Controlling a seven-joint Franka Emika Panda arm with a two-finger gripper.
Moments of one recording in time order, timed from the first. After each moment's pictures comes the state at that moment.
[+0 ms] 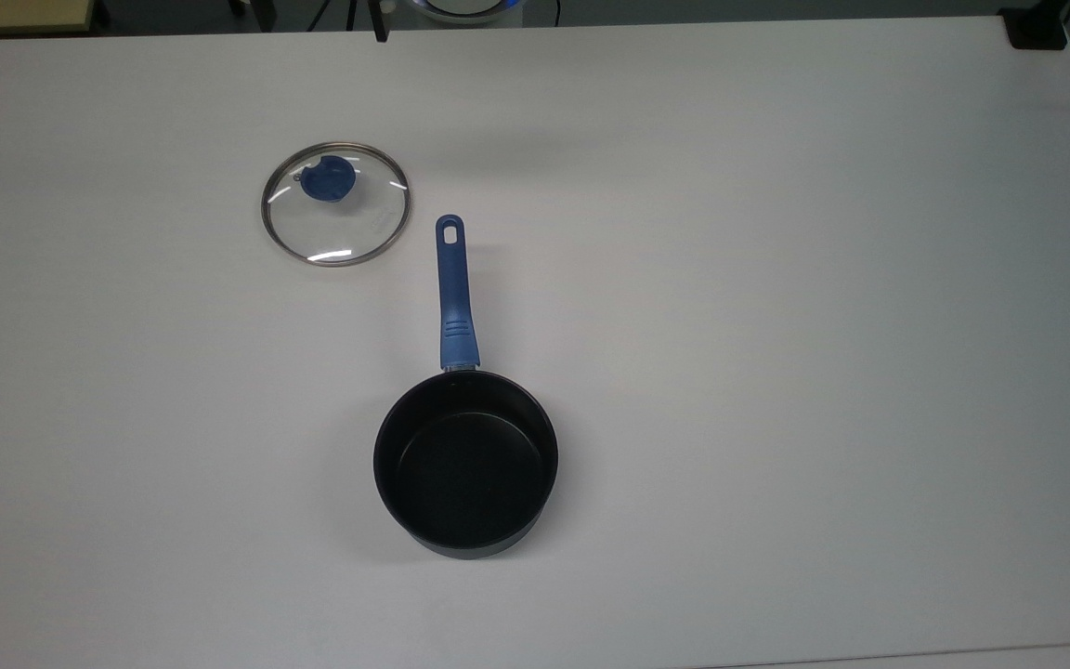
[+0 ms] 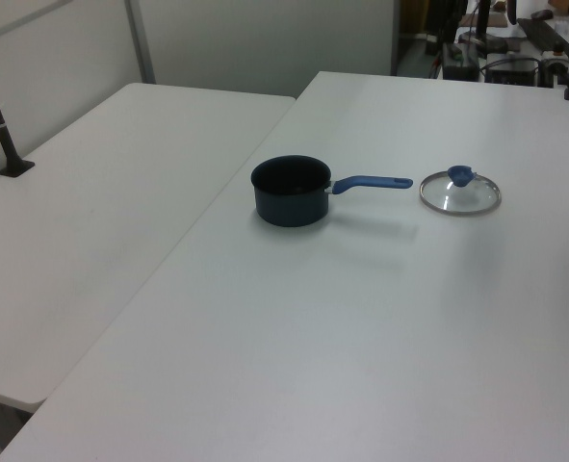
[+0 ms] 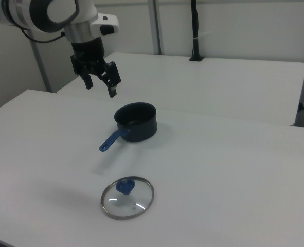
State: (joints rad) arm -0.11 -0.04 0.00 -1.64 0.05 1.70 0.00
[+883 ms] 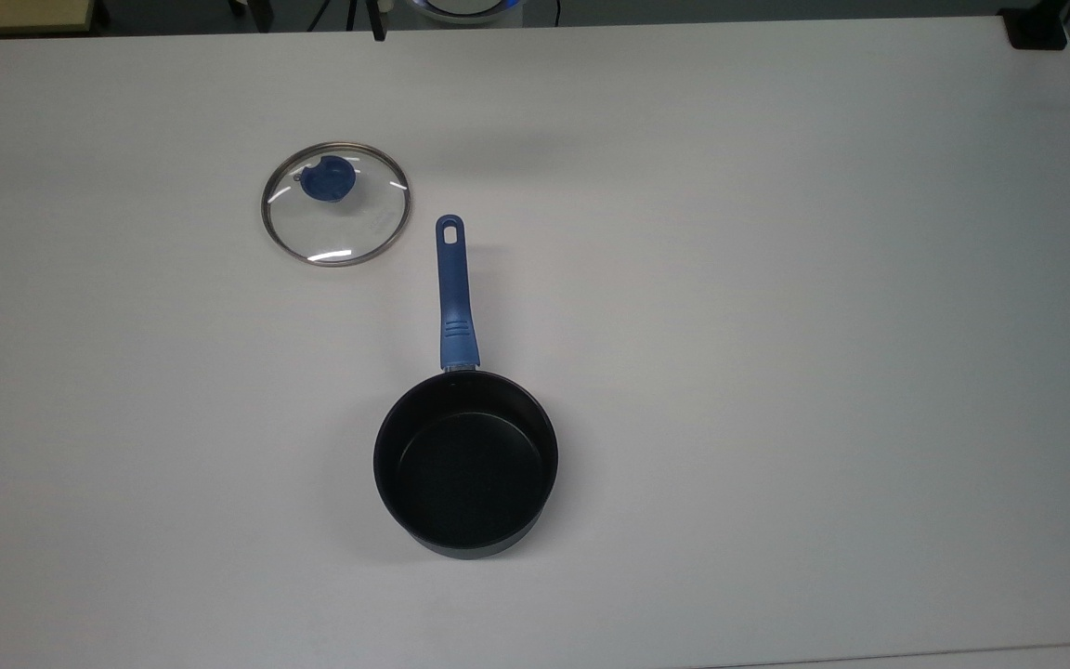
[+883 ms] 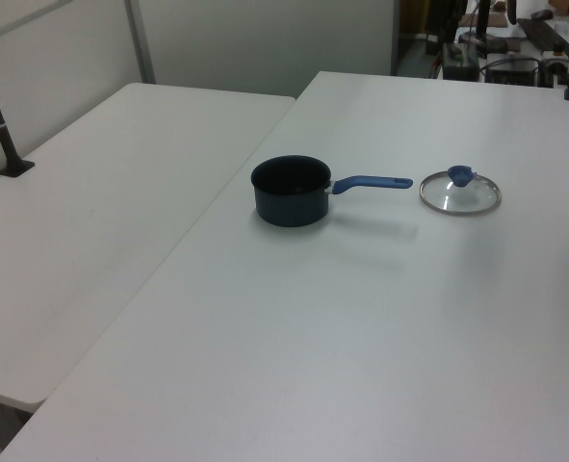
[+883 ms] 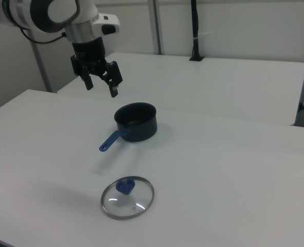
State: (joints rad) arm -0.11 -0.04 0.00 -1.64 0.05 1.70 -0.04
